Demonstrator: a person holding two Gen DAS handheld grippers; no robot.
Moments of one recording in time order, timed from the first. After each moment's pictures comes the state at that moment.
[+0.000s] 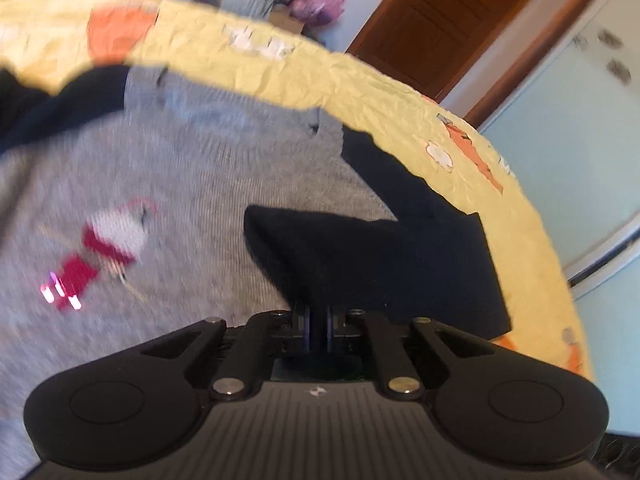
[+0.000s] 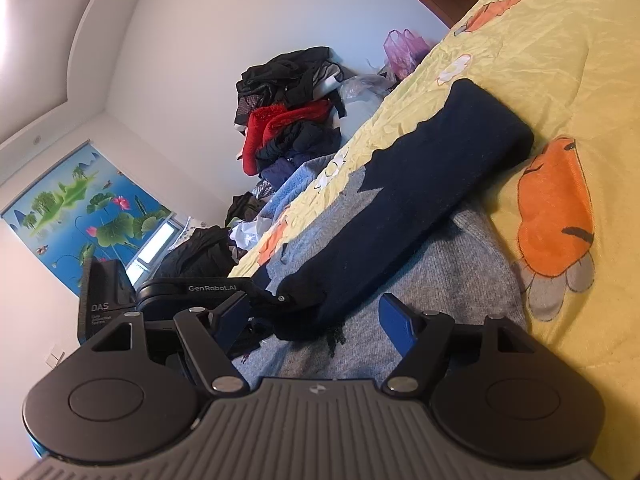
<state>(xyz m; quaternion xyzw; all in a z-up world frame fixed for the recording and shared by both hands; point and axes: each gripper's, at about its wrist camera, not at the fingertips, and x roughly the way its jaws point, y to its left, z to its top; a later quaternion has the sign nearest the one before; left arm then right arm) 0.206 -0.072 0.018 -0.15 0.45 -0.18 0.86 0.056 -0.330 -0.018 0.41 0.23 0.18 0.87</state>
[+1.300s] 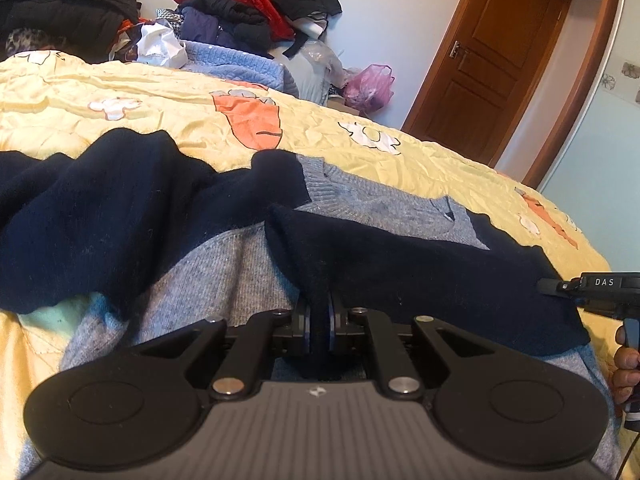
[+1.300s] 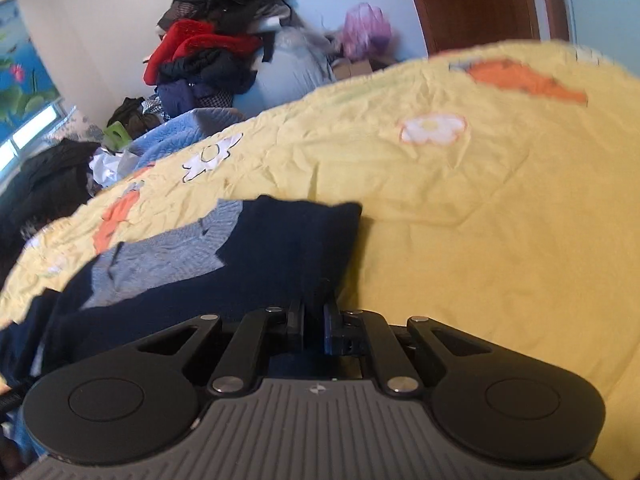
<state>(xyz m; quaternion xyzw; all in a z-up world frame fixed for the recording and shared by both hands) 0.194 0.035 -0.004 -0.13 0.34 -0.09 0.93 0.221 -0.348 0.015 0.16 0.36 0.05 0.92</state>
